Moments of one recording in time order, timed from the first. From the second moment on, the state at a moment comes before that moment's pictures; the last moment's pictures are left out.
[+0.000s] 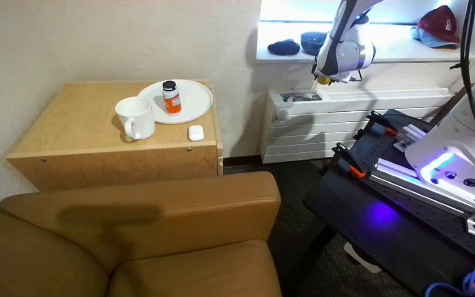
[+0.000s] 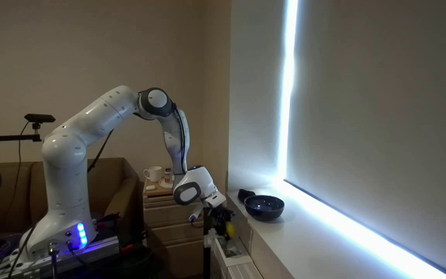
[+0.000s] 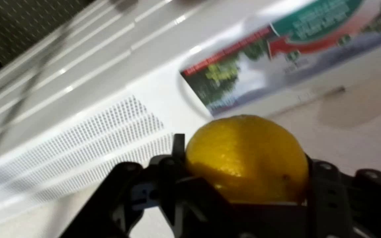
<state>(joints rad) -0.20 0.85 -0.26 -2.24 0.24 3.49 0.56</state>
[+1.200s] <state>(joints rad) -0.11 0.54 -0.38 -2.21 0.54 3.44 0.50</state>
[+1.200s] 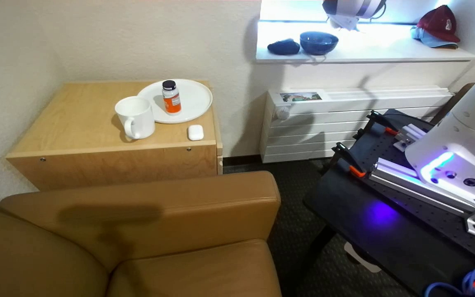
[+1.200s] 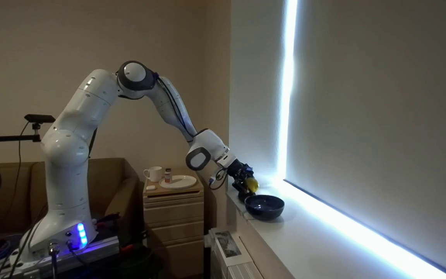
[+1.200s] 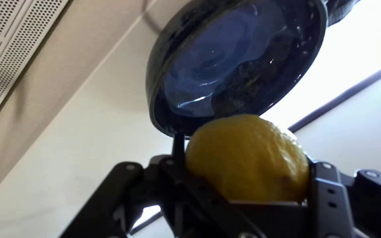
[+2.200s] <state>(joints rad) -0.18 0.67 -0.34 -1.92 0.57 3.10 0.51</state>
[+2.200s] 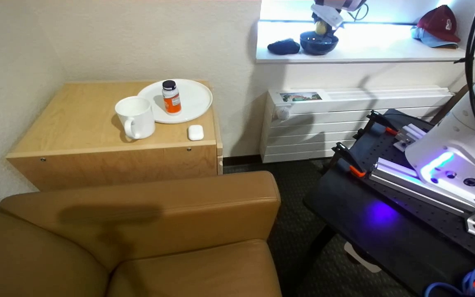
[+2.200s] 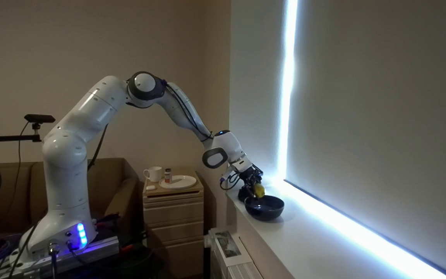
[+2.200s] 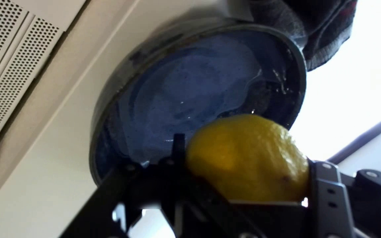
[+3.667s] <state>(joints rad) -0.27 0.99 -0.36 -1.34 0.26 2.38 0.97</state>
